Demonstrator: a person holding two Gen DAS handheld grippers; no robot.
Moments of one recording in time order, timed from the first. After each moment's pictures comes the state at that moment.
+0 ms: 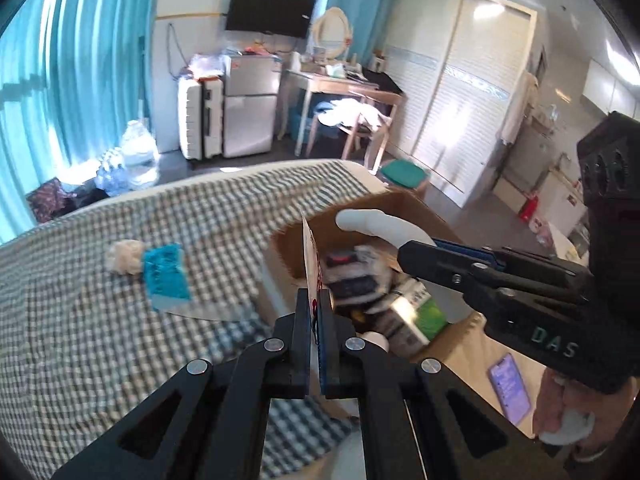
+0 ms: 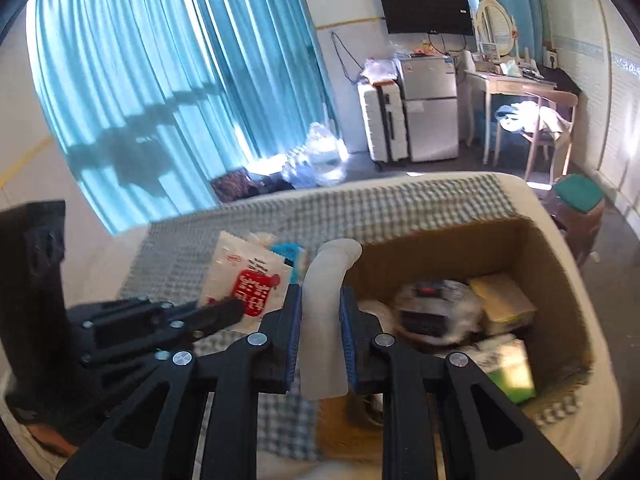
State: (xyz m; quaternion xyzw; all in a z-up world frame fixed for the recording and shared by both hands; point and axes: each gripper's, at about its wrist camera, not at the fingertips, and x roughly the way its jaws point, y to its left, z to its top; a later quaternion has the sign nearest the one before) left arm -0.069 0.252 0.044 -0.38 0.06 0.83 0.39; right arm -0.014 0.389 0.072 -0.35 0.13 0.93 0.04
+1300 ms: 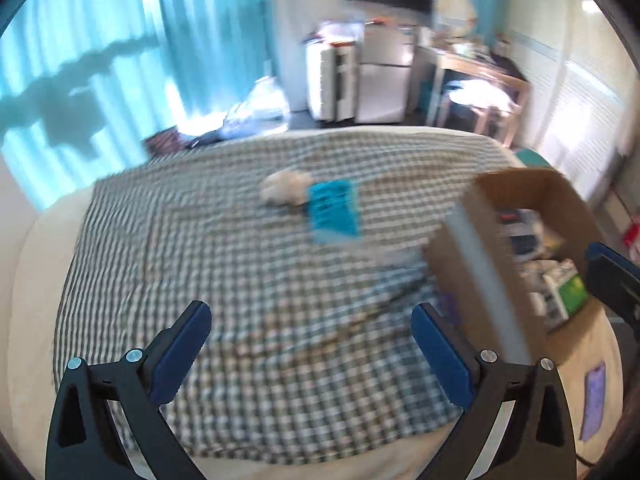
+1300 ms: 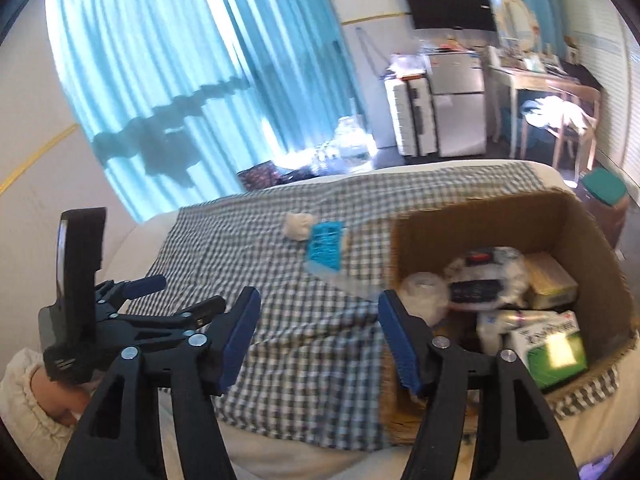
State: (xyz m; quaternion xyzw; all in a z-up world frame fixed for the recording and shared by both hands) left arm -0.095 0.121 0.000 -0.43 0.08 0.89 0.14; right arm -0.017 0.340 0.046 -0.33 0.14 0.93 -0.03
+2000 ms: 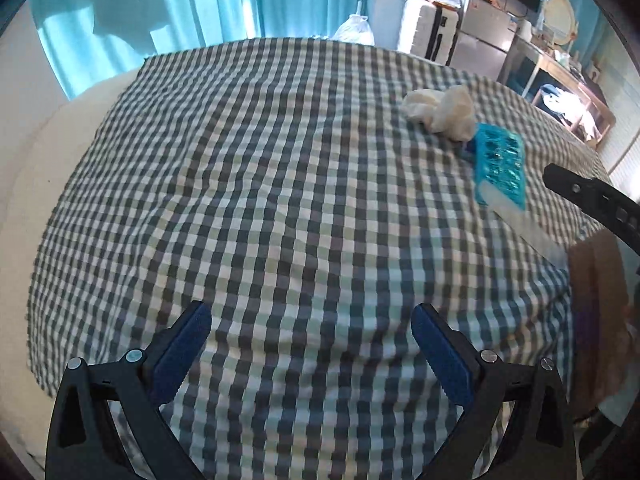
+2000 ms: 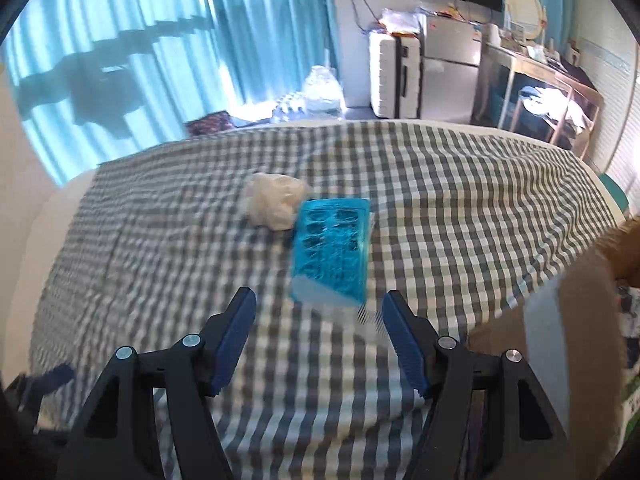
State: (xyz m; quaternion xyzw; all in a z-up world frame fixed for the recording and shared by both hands) left arm -0.189 0.026 -0.134 -0.52 0.02 0.85 0.03; right arm -0.226 0.286 -0.086 -0.42 0.08 0.90 0.07
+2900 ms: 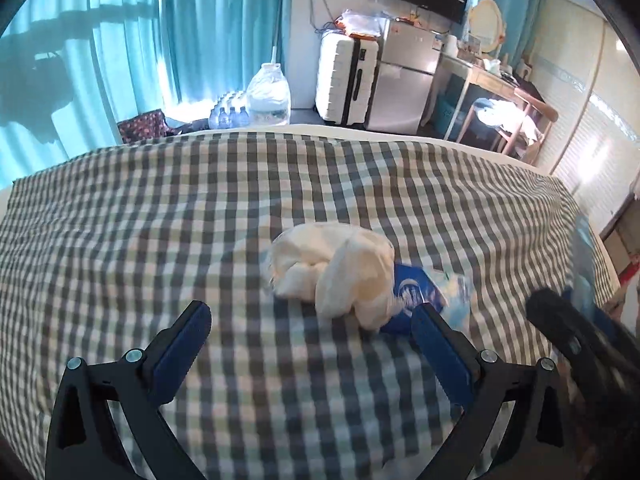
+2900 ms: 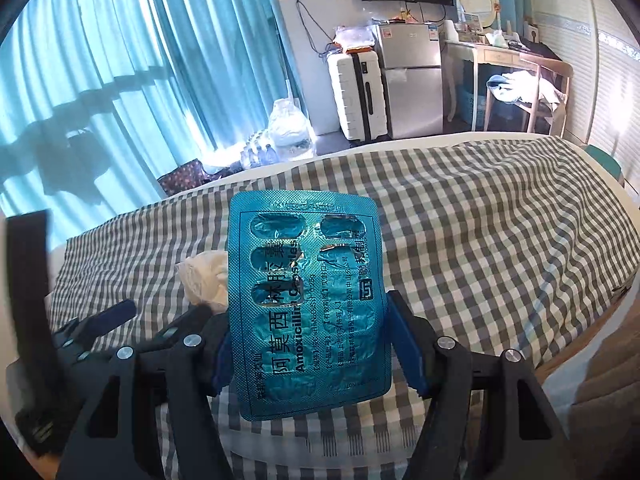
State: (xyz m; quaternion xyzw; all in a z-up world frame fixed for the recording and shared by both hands) left arm -0.341 0.149 -0.136 -0.44 0.02 0.88 0.16; right arm -0.256 0.358 -0.097 -0.36 0.15 0.91 0.12
